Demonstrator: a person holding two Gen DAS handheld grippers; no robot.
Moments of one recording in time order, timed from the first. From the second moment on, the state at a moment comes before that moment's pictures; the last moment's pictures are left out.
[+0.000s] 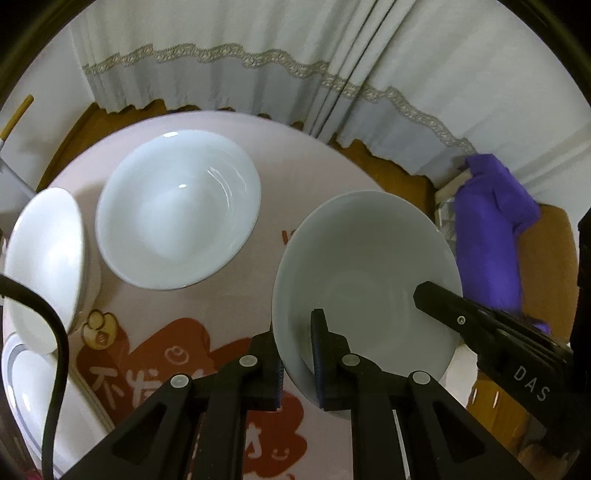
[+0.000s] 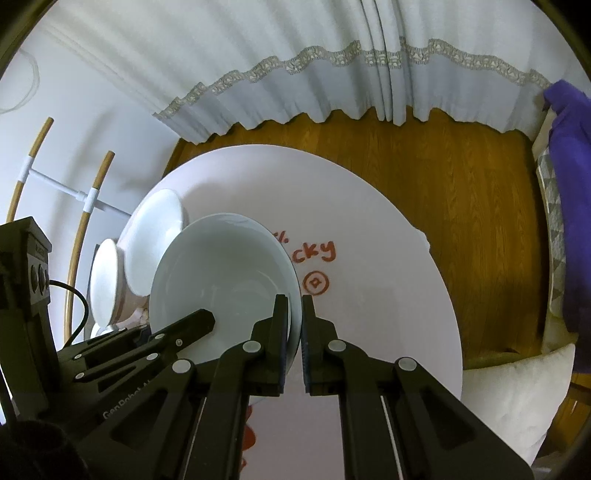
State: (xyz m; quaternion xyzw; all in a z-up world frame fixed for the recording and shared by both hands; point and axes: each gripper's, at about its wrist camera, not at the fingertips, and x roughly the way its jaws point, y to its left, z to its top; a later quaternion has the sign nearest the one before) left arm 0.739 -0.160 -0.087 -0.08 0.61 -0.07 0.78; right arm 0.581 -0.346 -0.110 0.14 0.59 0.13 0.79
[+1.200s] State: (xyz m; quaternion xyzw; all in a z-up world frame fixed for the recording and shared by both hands) left arm 0.668 0.087 0.002 -0.11 0.60 -0.02 0.79; right arm 0.572 -0.113 -0.076 0.09 0.59 0.20 0.78
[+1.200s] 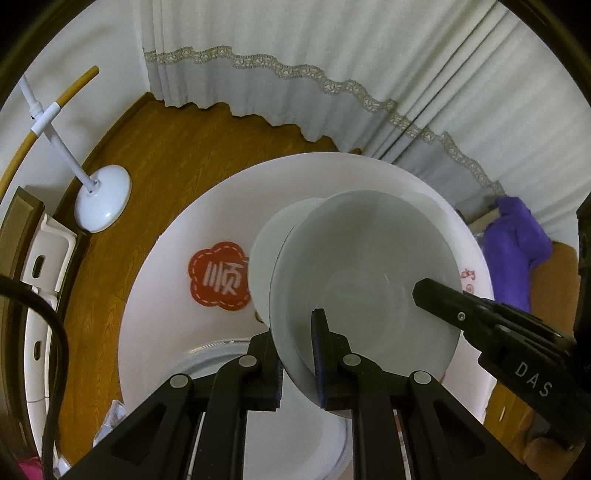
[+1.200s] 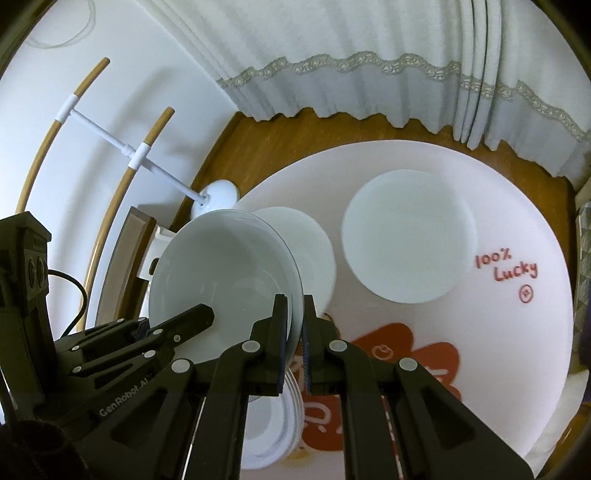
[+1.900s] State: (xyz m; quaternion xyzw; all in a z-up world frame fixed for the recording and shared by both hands) left arm 0.726 0.085 -0.038 -0.08 0.63 -0.03 0.77; right arm 0.586 -0.101 -0.105 0.10 0.61 0.15 0.77
